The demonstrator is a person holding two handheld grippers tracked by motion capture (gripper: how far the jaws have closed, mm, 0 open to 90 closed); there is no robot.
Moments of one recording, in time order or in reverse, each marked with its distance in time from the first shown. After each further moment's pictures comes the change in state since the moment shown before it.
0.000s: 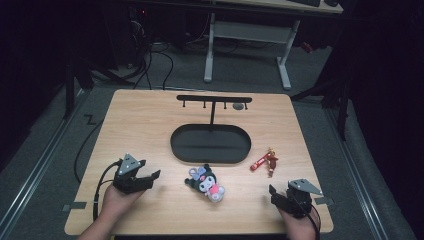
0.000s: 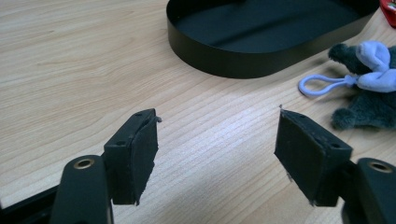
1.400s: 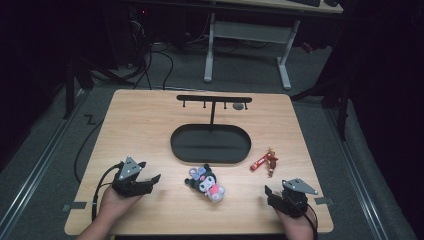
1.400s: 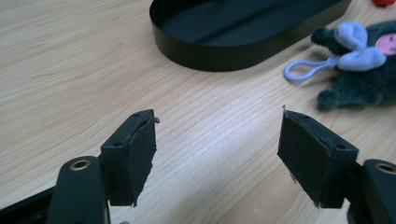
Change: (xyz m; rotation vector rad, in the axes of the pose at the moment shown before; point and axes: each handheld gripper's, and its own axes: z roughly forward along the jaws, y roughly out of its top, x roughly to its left) left arm -0.005 -0.004 -0.010 0.022 -0.002 0.110; right arm 0.009 0.002 0.002 -0.010 0.056 -0.075
